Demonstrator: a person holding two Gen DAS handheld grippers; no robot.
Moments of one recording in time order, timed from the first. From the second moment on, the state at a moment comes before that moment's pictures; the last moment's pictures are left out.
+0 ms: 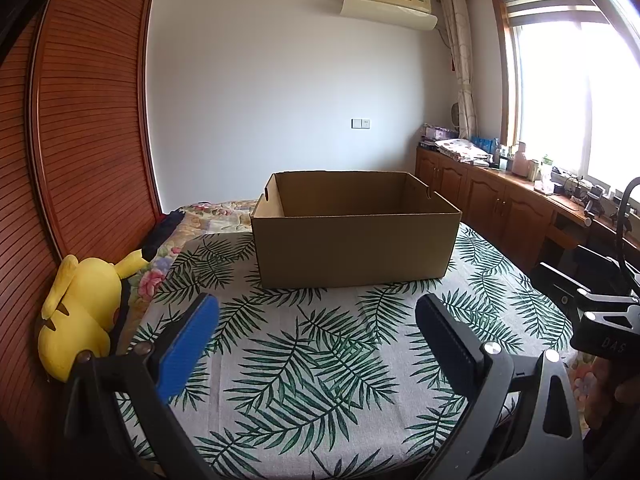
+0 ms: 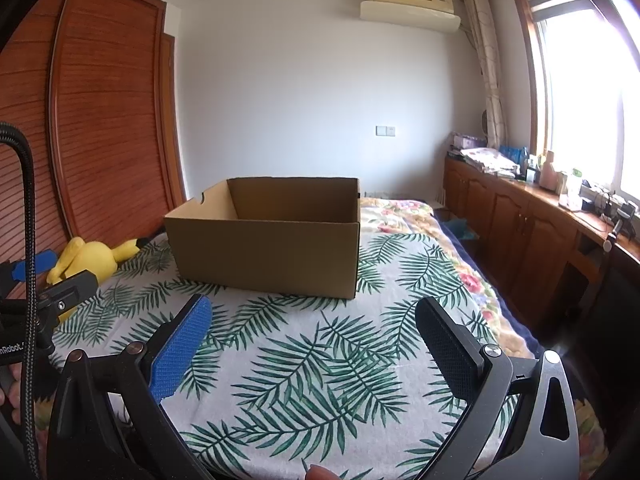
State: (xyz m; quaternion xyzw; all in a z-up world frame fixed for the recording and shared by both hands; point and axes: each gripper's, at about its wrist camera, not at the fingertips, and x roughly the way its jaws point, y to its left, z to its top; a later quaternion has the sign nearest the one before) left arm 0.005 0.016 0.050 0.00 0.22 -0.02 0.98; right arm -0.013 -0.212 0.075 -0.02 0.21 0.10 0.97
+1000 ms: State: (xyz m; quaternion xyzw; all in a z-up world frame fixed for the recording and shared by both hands) left arm 0.003 0.016 0.056 0.00 0.21 -0.02 0.98; right arm -0.013 -0.214 0.078 -0.02 0.20 0.10 0.97
